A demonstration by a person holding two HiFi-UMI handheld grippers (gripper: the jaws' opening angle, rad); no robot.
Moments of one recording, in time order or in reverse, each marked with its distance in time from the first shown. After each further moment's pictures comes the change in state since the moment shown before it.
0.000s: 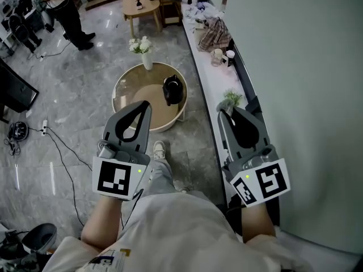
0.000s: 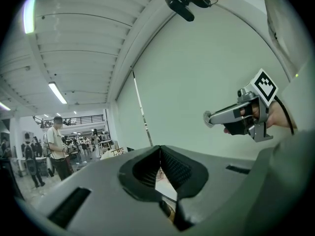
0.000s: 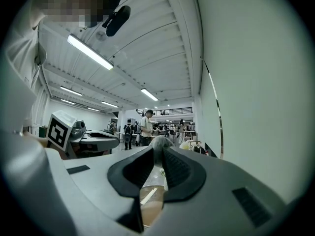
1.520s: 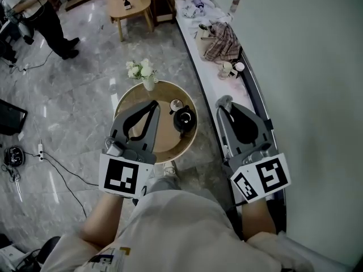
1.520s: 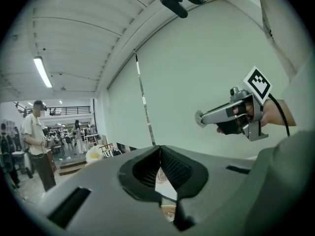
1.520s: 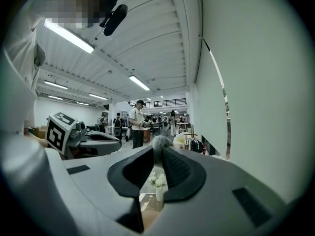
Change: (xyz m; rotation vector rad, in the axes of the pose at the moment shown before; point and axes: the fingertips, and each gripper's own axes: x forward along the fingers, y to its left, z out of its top) left arm 0.222 0.223 -0.070 -0.018 0.032 -0.178; right arm 0.317 -0.071 -0.010 0.037 0.109 -0.078
